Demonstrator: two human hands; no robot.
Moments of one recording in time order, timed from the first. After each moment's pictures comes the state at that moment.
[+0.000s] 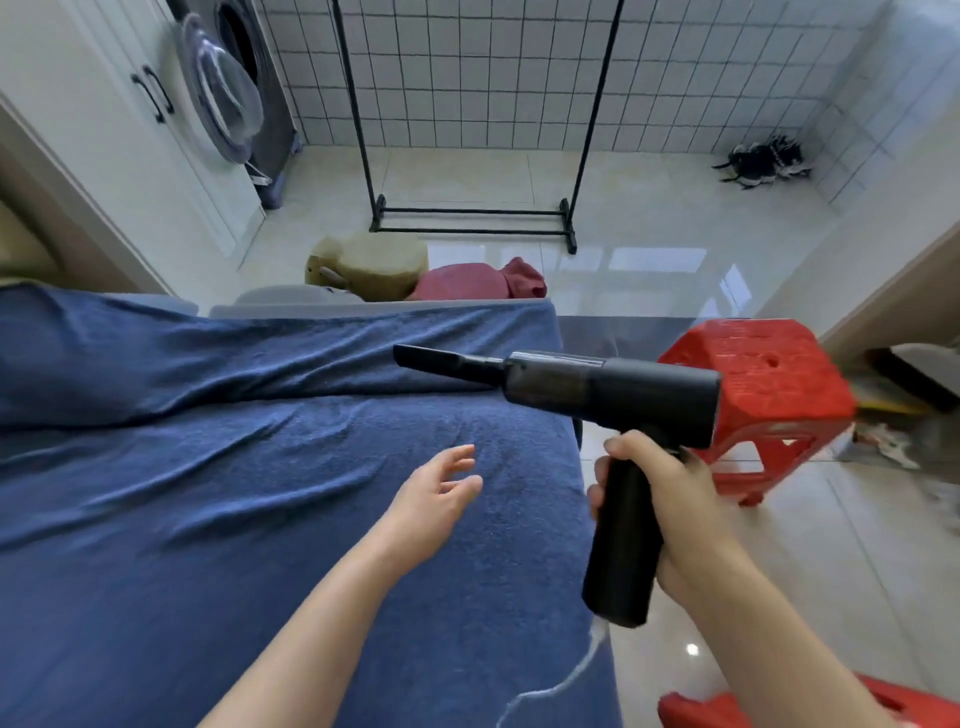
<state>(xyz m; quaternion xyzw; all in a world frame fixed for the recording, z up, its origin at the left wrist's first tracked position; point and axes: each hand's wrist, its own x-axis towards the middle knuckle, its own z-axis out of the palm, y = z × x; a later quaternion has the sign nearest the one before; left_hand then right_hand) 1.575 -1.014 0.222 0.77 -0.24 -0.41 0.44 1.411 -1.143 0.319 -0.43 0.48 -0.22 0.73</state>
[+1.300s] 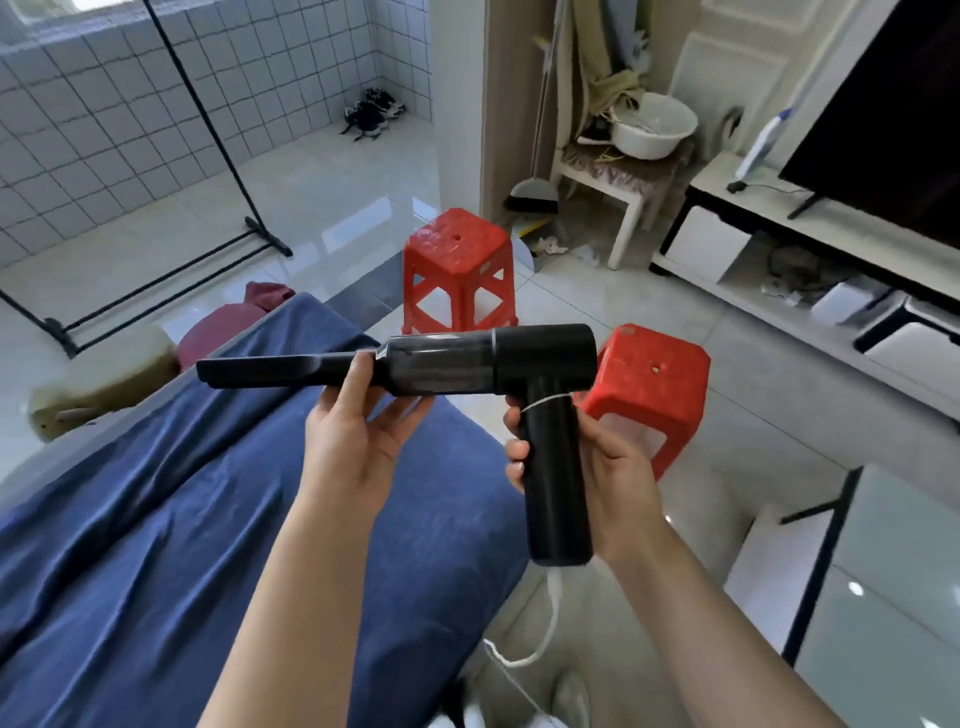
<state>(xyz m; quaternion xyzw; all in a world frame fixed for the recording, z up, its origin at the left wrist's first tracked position) 1.470 -0.847 0.463 0.46 -0.12 -0.60 0.64 1.269 -0.808 0.440 -0.09 0.26 -0.48 0.83</state>
